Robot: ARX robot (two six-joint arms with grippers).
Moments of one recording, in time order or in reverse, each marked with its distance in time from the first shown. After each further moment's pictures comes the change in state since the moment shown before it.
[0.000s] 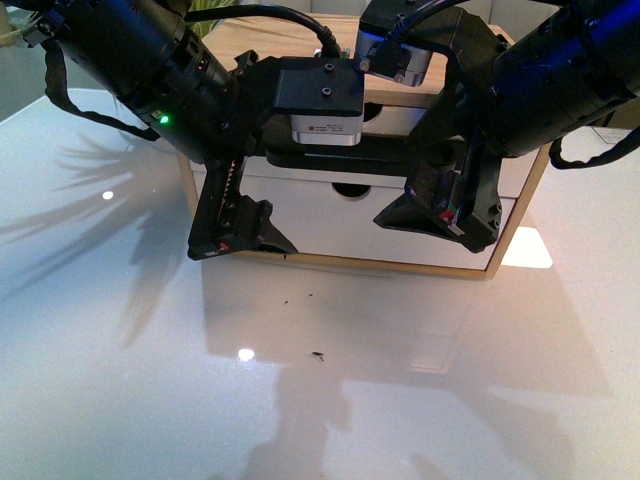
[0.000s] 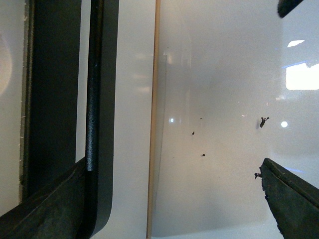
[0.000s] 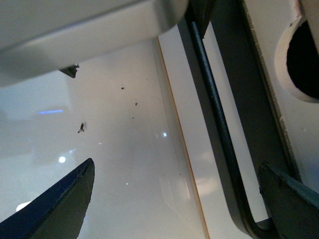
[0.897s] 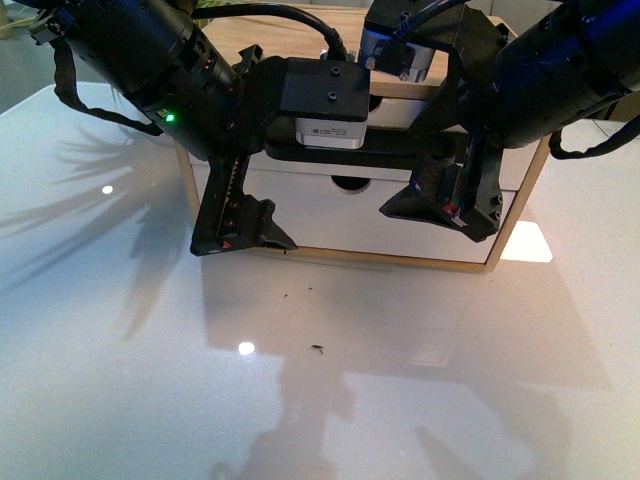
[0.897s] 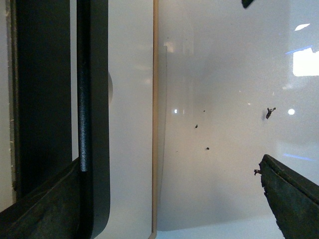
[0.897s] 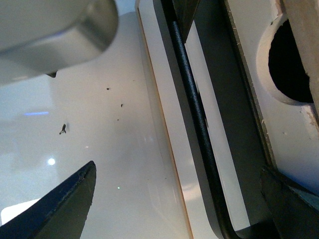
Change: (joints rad) left arm -0.009 0.004 -0.006 0.016 -0.030 0.014; right arm -0.030 0.033 0.006 0.034 0.025 -0.038
